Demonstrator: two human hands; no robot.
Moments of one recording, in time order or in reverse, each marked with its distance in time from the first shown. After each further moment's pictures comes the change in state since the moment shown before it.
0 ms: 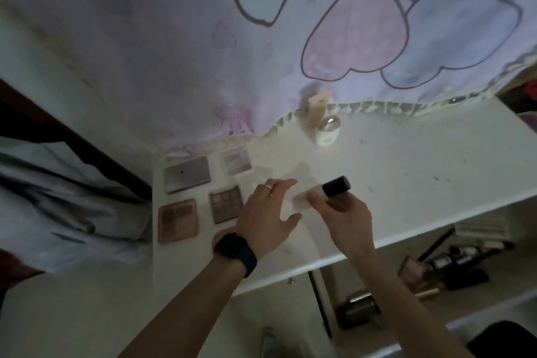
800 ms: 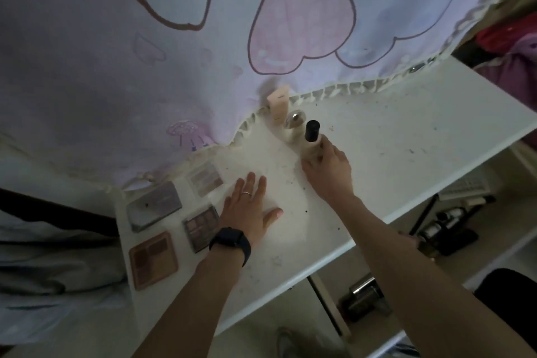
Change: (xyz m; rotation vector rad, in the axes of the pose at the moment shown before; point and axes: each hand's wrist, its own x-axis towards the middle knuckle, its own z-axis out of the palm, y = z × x) left_hand 0.062 -0.048 0.037 0.455 -0.410 -0.090; right_hand 0.117 0.022 -0.001 -0.468 0.220 -0.110
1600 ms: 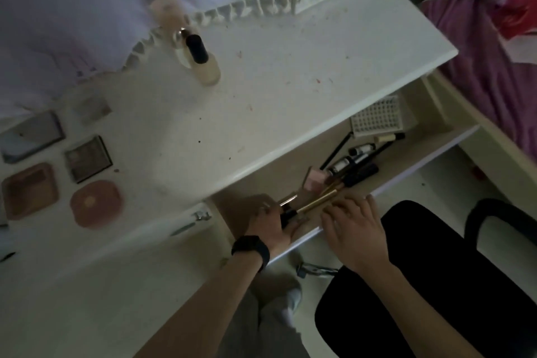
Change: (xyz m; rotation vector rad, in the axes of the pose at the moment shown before) left_hand -0.065 0.231 0.160 -0.394 -0.398 -0.104; right_hand -0.203 0.261 -0.115 -0.455 0.042 -0.309
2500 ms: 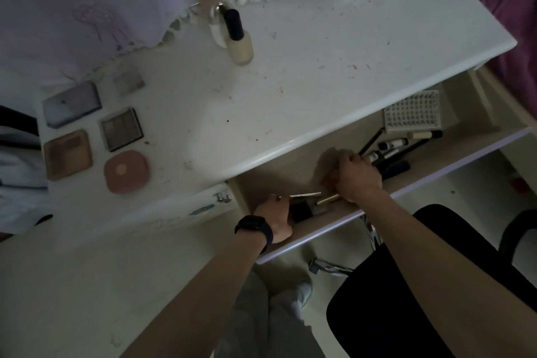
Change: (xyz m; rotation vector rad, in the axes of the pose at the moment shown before) left_hand 0.007 -0.035 -0.002 0.166 -0.016 0.029; right_hand 0.110 -0.008 0.039 -0.113 -0.663 0.180
